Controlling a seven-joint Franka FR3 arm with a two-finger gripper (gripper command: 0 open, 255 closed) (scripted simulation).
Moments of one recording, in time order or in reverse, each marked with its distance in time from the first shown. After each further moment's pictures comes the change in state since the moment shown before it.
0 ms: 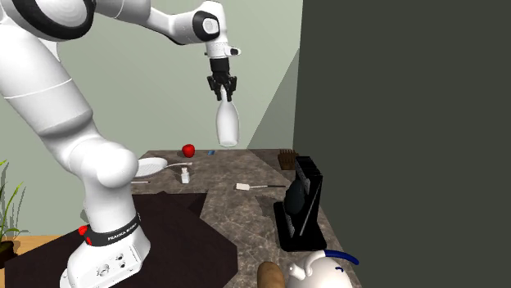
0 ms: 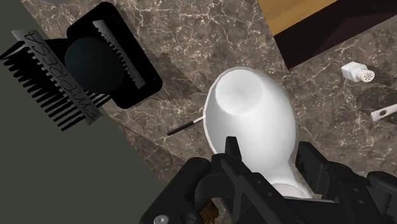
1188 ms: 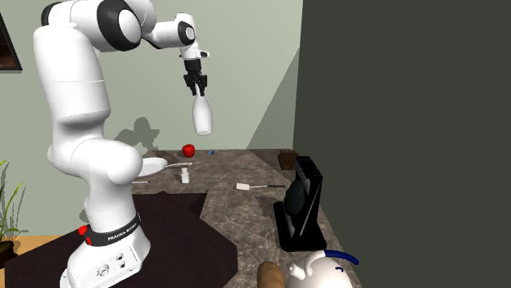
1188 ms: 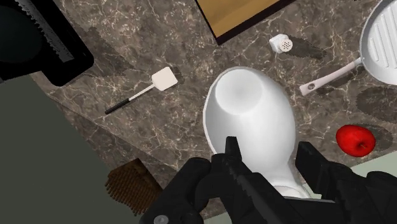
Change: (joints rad) arm 0.163 0.321 0.237 0.354 -0.031 -0.042 0.403
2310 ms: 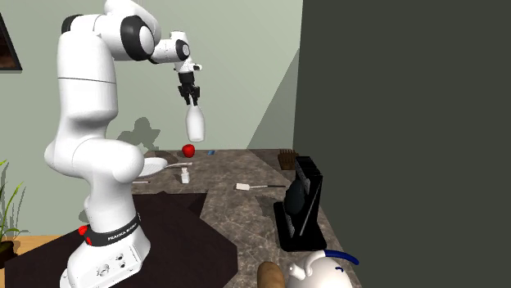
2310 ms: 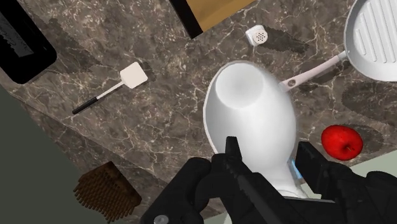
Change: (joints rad) arm 0.074 0.165 0.051 0.059 -0.052 0.095 0.139
